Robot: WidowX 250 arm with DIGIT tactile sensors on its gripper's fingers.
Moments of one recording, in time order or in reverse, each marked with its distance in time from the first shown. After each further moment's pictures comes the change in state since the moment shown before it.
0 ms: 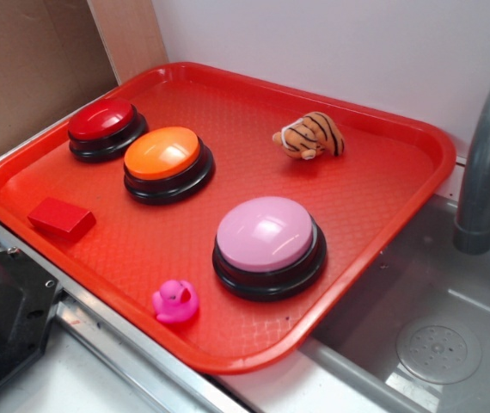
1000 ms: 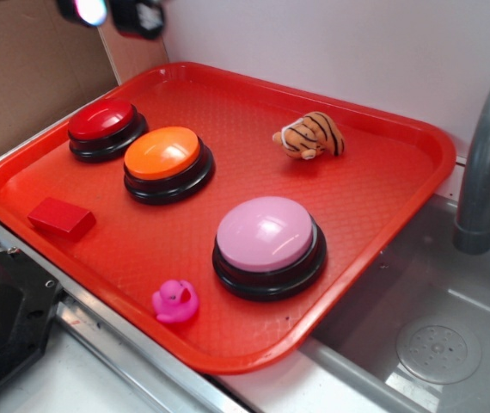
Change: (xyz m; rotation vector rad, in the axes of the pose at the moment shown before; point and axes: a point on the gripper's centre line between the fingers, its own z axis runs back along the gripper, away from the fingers) arm 0.108 0.024 -0.109 -0.015 0.199 0.059
